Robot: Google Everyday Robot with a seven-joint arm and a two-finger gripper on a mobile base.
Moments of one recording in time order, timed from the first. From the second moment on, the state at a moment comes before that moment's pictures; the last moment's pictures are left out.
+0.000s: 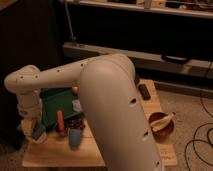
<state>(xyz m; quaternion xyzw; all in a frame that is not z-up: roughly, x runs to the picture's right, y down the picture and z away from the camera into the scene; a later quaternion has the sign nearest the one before) -0.345 0.164 0.679 -0.45 -0.04 0.11 0.88</state>
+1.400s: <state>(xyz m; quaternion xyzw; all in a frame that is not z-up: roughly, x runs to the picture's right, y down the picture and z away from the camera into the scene) -0.349 0.176 0.689 -0.46 -0.02 0.11 0.88</state>
